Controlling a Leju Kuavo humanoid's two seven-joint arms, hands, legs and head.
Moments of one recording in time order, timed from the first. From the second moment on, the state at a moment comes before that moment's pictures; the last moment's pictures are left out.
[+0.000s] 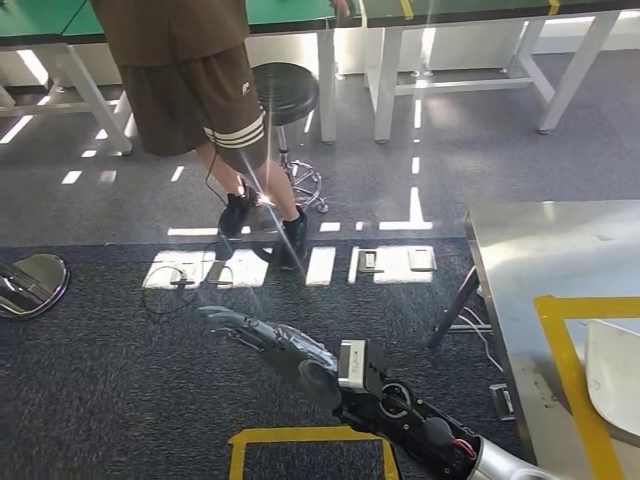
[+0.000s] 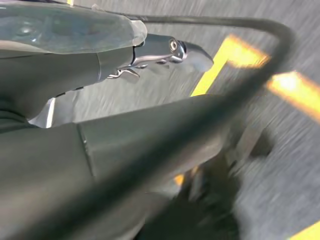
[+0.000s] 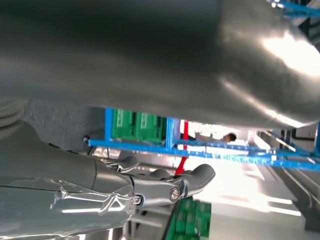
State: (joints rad) left arm -0.09 0.39 -0.72 -0.20 0.99 0.23 0.09; right arm -0.20 0.01 0.70 -1.49 -0.33 0.30 -0.63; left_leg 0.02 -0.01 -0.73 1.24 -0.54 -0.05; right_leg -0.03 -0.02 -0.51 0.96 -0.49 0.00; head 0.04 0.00
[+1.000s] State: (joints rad) left arm -0.09 0.40 -0.72 -0.20 0.99 0.23 0.10; right arm -0.19 0.01 0.70 -1.48 -0.33 0.31 -0.63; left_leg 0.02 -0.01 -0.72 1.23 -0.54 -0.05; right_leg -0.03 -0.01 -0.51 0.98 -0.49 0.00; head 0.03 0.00
